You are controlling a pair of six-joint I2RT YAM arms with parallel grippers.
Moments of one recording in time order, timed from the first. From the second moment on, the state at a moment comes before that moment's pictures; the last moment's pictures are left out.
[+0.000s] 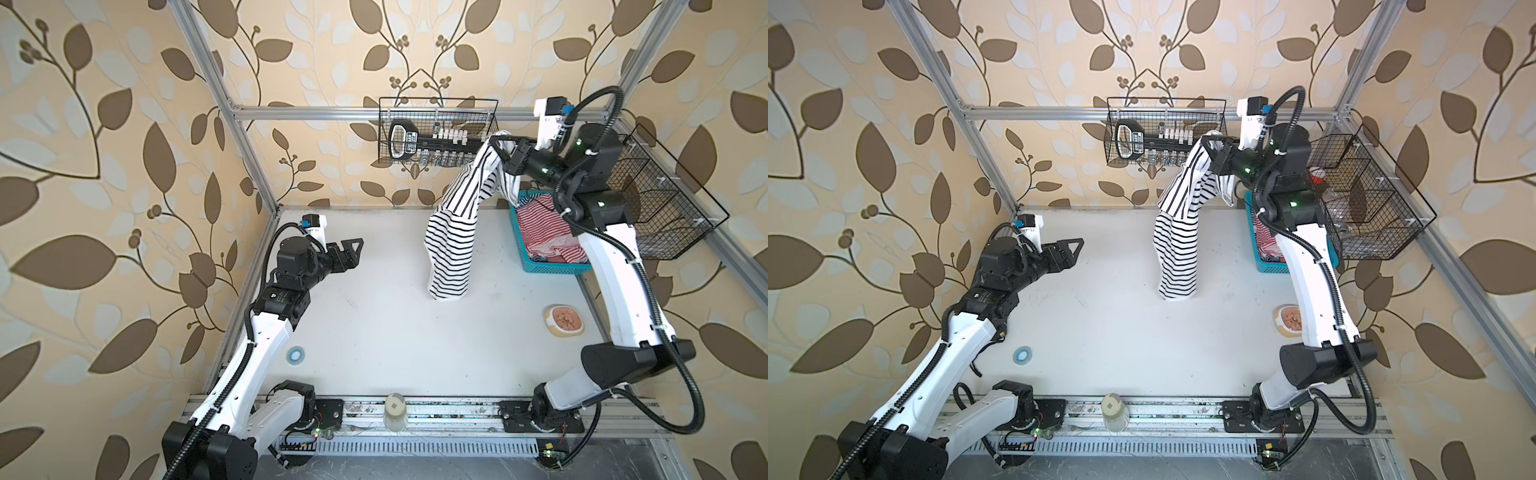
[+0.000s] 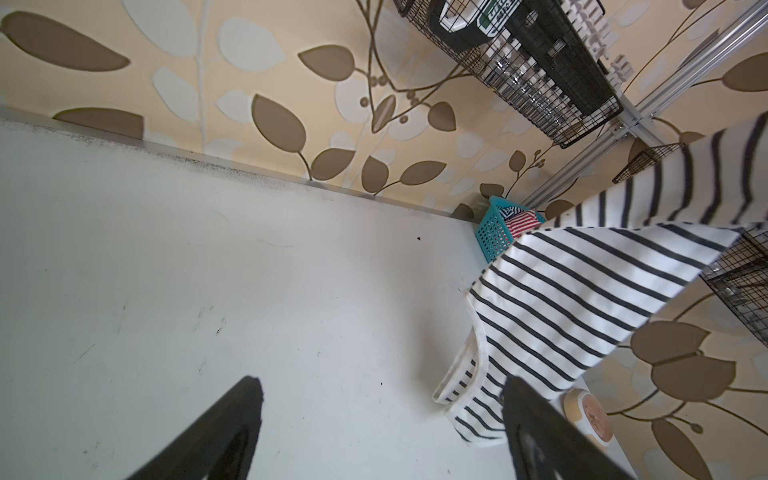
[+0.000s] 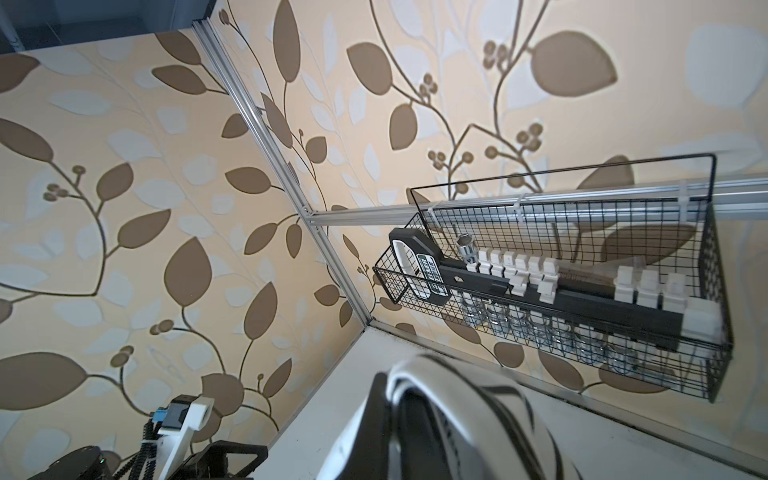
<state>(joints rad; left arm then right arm) -0.15 0.99 0.90 -0.21 0.30 -0.46 0.16 1.62 2.03 -0.38 -0.48 0.40</state>
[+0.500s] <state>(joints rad) -0.15 0.99 0.94 -0.25 0.28 -0.46 0.27 1.66 2.00 -0.39 -0.44 0.37</state>
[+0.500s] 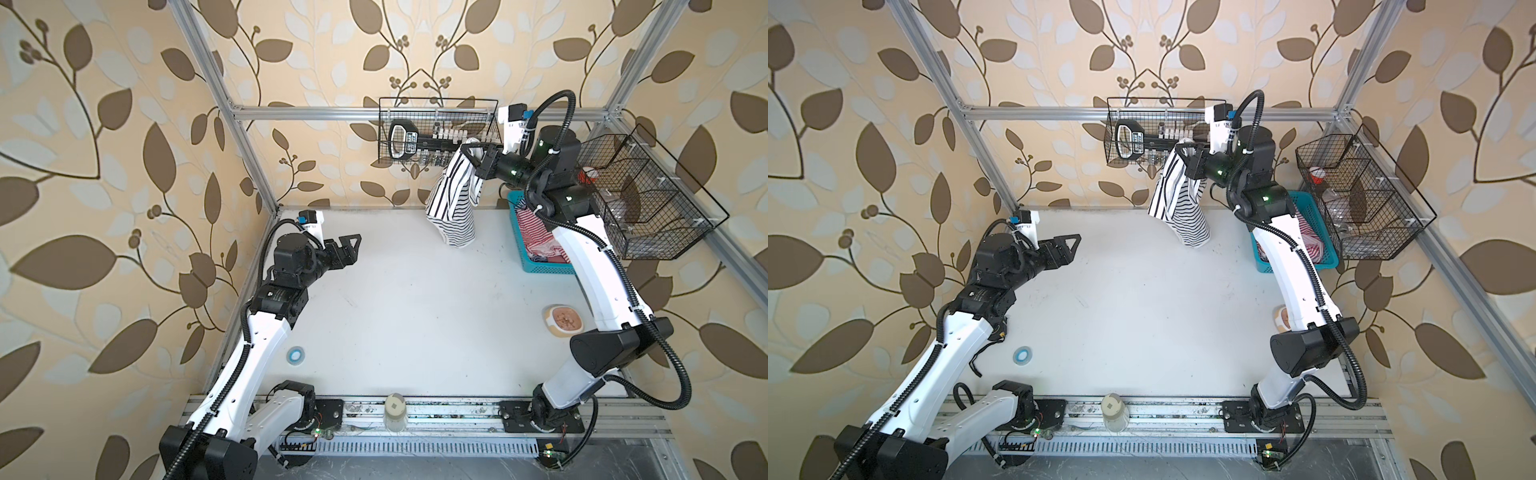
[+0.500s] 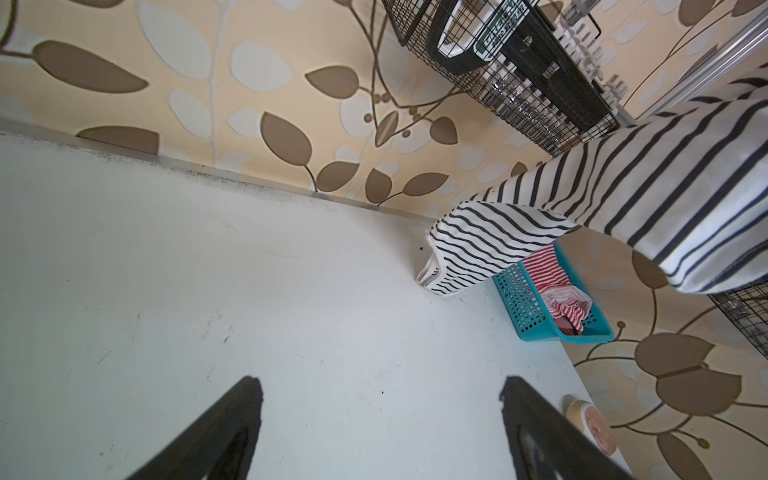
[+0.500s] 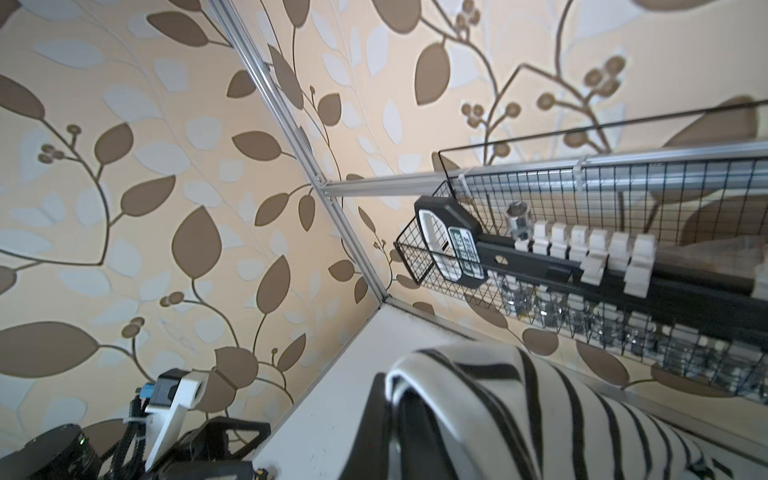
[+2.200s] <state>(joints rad) -0.15 1.10 1.12 -0.43 0.27 -0.40 0.63 1.62 1.41 -0.75 -0.32 0.09</state>
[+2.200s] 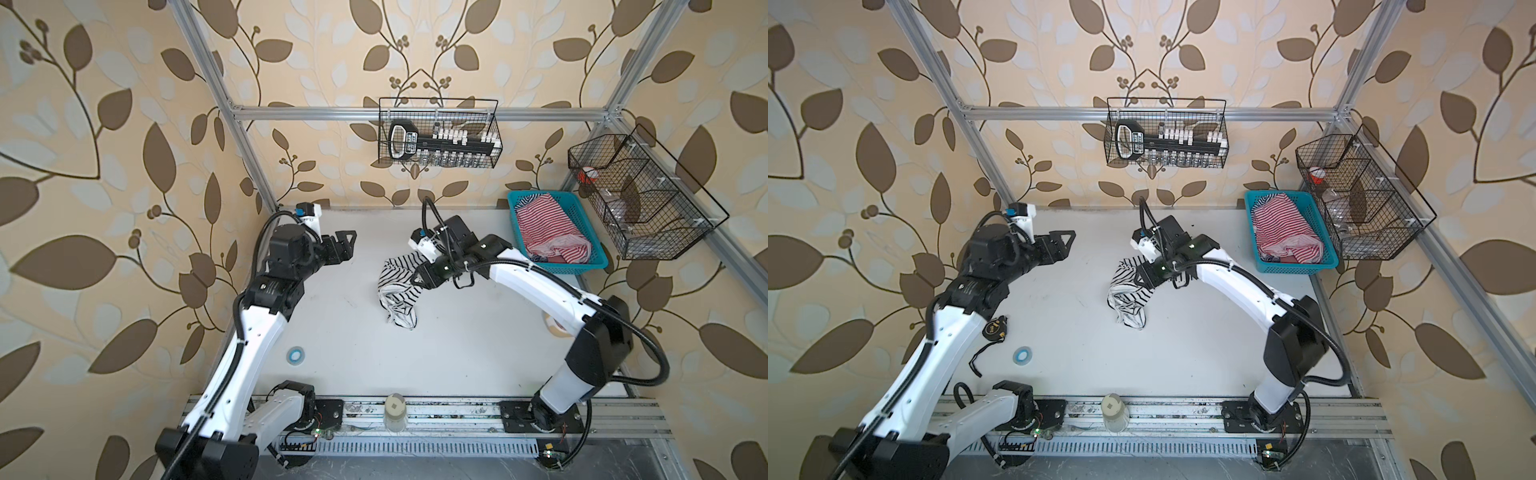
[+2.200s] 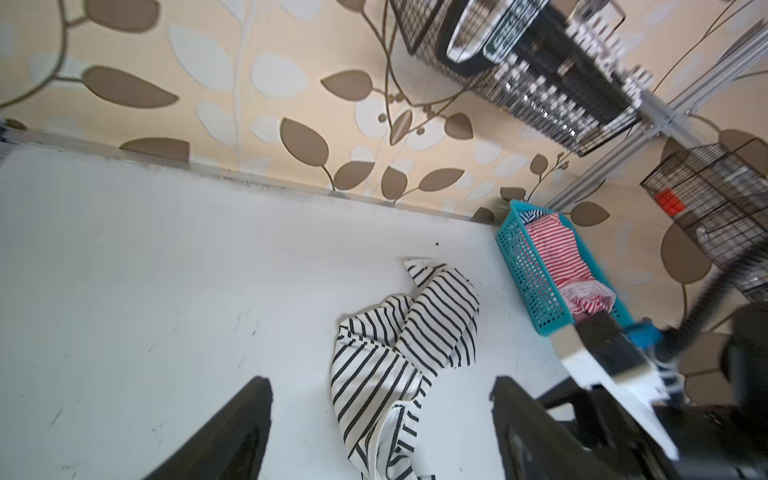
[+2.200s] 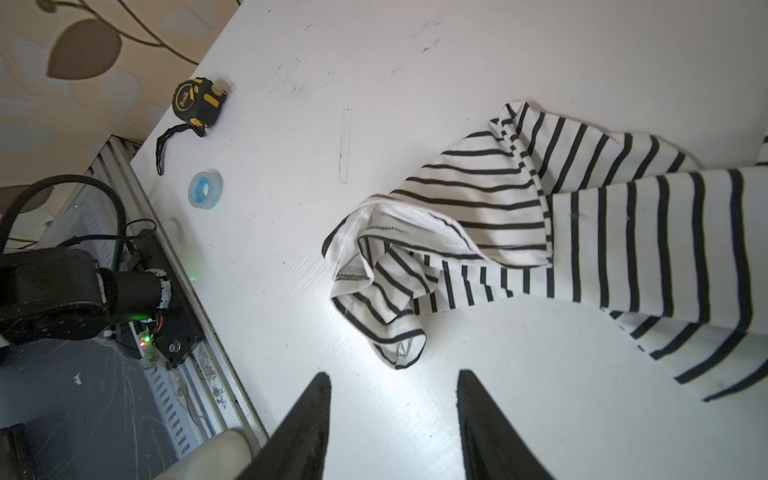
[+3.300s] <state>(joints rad) -0.62 2.24 2.08 -1.15 0.12 -0.11 0.75 1.56 0.61 0.12 -0.40 0.77</state>
